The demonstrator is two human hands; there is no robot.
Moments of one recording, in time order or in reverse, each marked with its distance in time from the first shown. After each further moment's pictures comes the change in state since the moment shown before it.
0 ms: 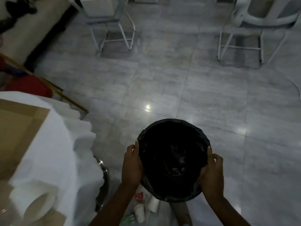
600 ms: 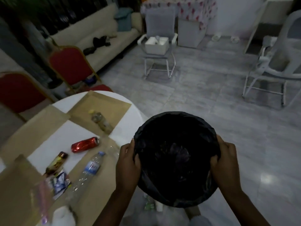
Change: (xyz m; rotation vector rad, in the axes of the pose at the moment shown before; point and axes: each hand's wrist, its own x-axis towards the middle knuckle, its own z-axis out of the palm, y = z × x) left_hand -0.277 0.029 -0.294 0.052 0.437 0.156; right_hand -0.209 -0.210 -0.183 0.198 -0.006 -0.395
